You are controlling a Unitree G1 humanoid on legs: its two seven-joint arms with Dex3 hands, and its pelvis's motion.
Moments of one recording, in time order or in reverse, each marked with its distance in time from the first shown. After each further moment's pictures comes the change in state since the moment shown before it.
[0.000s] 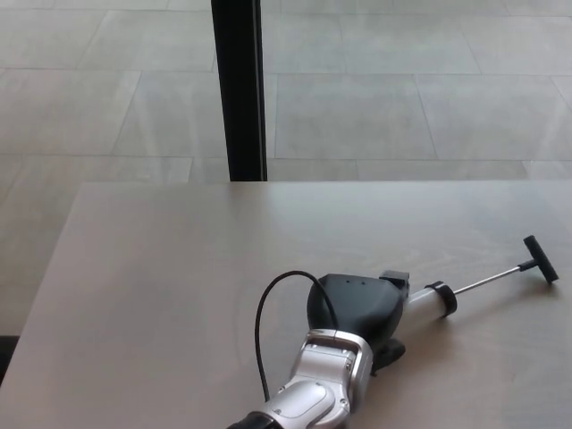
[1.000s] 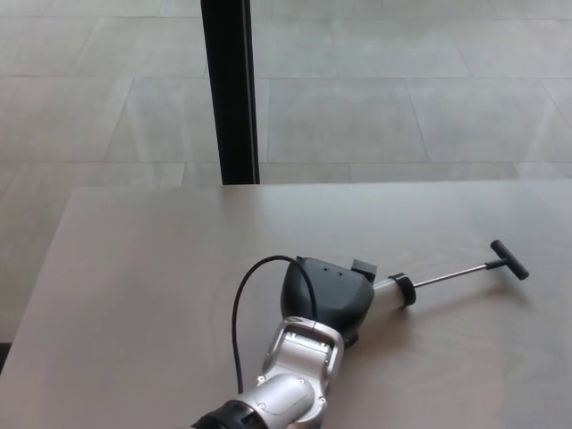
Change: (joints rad) left_arm -0.010 0.113 -0.043 0.009 0.115 0.033 0.012; right_arm 0.002 0.007 -0.017 0.005 -0.025 -0.015 -0.028
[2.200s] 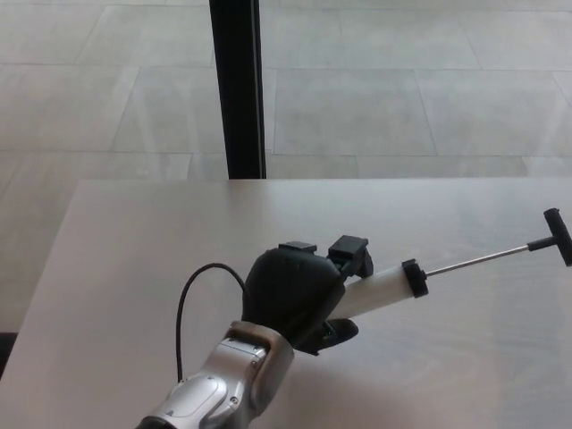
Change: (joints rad) left_arm 0.136 0.172 0.221 -0.223 -0.090 -0.448 0.214; right_arm 0.043 0.044 0.081 -0.019 0.028 0.024 0.132
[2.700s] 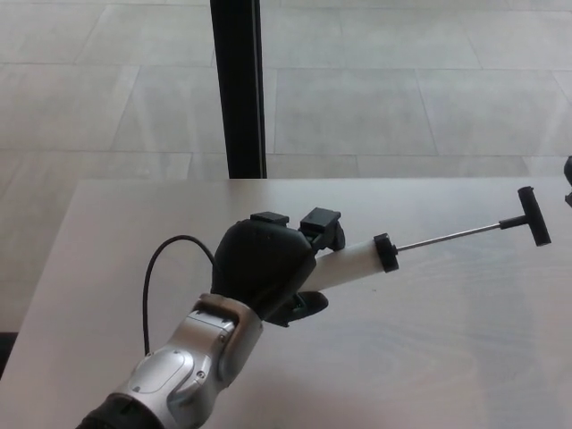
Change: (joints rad) left_arm -0.033 0.078 0.042 -0.011 0.006 -0.041 -0.016; right_arm 0.062 0.055 0.027 -0.269 0.060 0.168 0.042
